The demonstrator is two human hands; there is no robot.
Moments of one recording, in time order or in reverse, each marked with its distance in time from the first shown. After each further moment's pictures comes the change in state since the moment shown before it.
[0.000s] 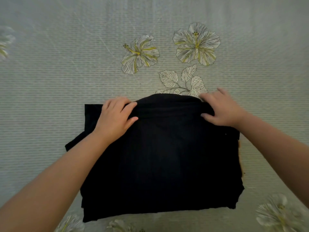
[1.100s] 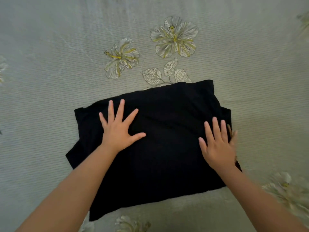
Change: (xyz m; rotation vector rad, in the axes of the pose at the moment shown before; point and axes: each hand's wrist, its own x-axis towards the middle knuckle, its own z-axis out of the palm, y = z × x) left_hand -0.010 0.026 0.035 0.032 -0.312 -0.222; right_hand -0.103 -0.071 0.097 0.189 0.258 0.586
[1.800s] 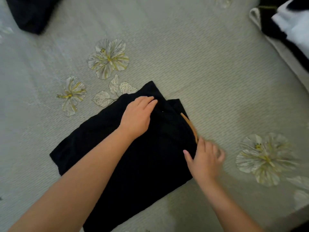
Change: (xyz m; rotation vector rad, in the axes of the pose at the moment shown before) left_hand 0.064 0.181 -0.045 0.135 -0.004 0.645; right_hand -0.070 0.021 -0.006 0.344 -0.030 0.603
